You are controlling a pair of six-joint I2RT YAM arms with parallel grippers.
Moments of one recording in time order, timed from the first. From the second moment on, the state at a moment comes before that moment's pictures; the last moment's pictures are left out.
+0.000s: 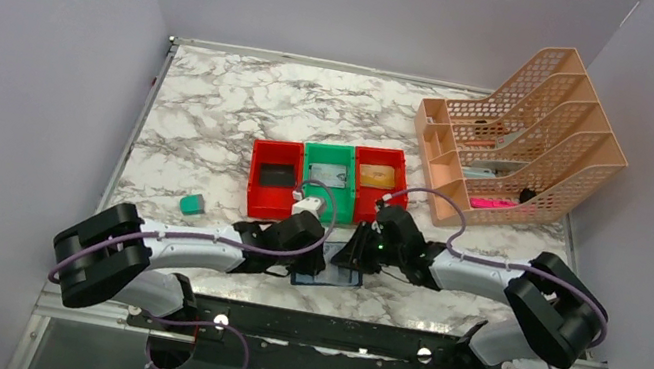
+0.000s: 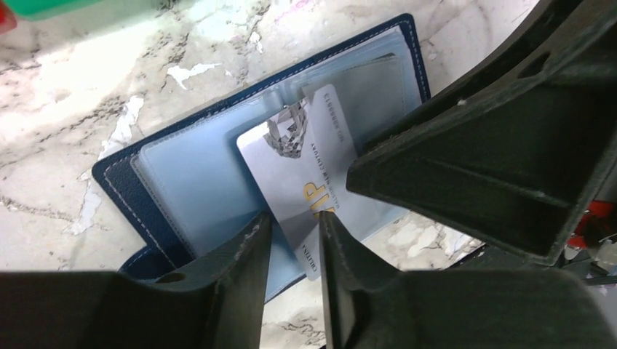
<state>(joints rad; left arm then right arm) -1.02 1.31 0.52 -0.07 -0.12 -0.83 0.83 1.47 0.53 0.15 -0.22 0.96</state>
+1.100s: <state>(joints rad) -0.99 1.10 0.29 0.12 -0.09 -1.02 0.83 1.50 0.50 0.23 -0.25 1.06</state>
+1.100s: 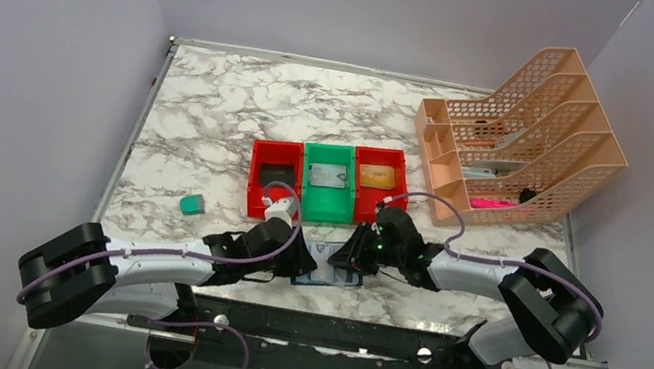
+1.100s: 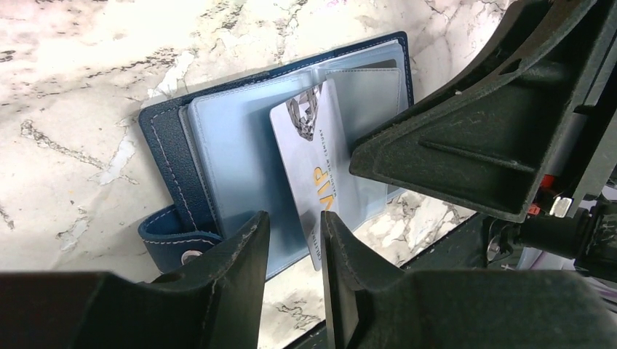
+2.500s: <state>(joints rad) -0.98 0.87 0.44 -0.22 -0.20 -0.89 0.83 1.30 0.64 -0.07 -0.13 0.79</state>
